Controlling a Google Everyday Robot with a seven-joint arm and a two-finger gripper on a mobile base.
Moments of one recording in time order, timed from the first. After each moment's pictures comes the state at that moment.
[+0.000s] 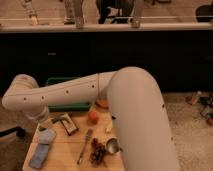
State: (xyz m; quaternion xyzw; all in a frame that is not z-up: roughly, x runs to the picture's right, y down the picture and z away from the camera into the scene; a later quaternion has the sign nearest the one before) arm -0.284 0.153 0.698 -0.08 0.29 0.92 0.27
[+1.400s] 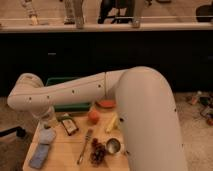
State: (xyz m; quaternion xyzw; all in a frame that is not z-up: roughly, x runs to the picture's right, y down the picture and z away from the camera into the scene) arm -0.257 0.144 0.700 -0.06 0.28 0.93 0.24
